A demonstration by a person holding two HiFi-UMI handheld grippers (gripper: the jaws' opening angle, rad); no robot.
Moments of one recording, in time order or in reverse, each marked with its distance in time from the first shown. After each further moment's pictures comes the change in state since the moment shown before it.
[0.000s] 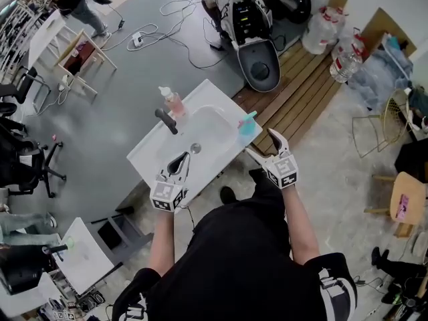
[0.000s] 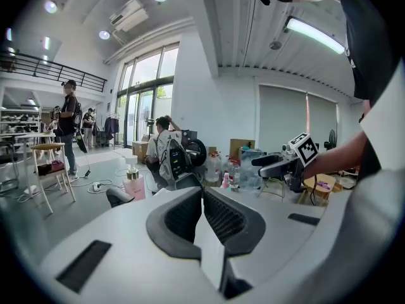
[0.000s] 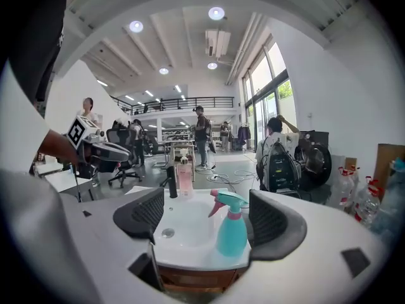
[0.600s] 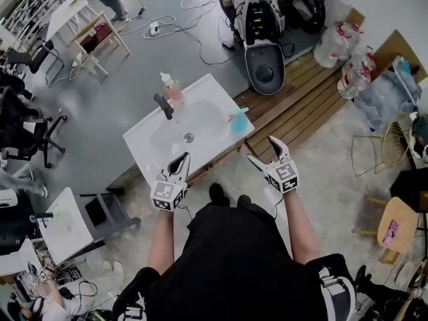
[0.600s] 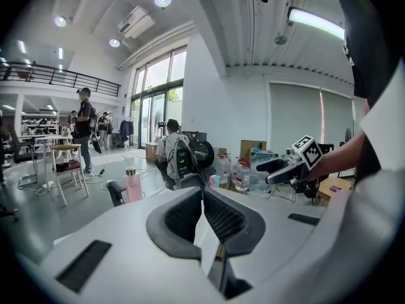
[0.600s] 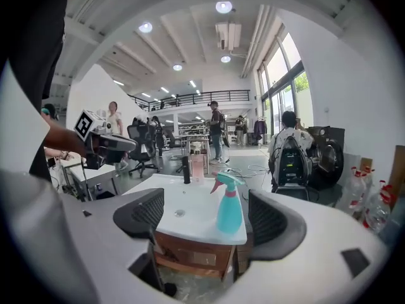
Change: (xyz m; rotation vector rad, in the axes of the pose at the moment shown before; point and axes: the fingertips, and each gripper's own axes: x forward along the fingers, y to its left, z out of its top) left arm -0.022 -0.095 0.005 -0.046 -0.007 0.139; right arm -0.080 -0.017 -0.030 -0.045 0.071 0.162
